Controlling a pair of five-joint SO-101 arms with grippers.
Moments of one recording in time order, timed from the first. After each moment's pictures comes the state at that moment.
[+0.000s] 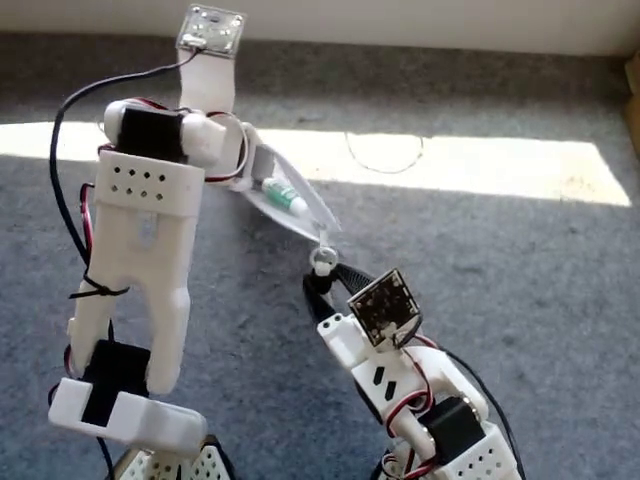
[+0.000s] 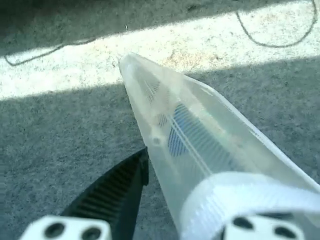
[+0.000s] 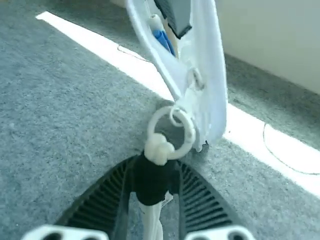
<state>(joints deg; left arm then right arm) 8.0 1.1 -22.1 92.4 3.6 -35.9 -100.7 84.5 40.7 9.6</state>
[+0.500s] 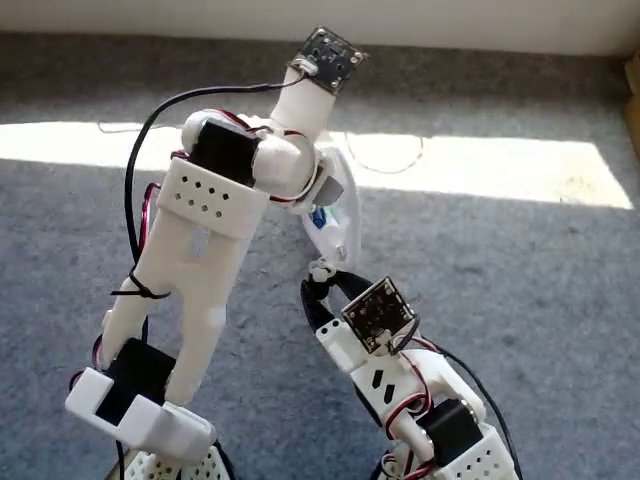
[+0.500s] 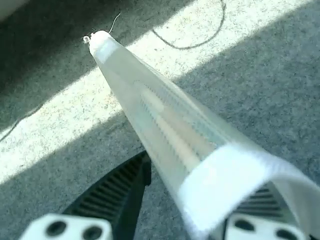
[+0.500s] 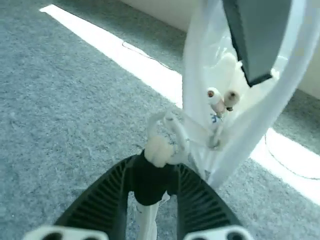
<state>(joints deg) 21.6 1.7 -22.5 88.5 -6.2 -36.2 -104.2 87.1 41.1 12.2</state>
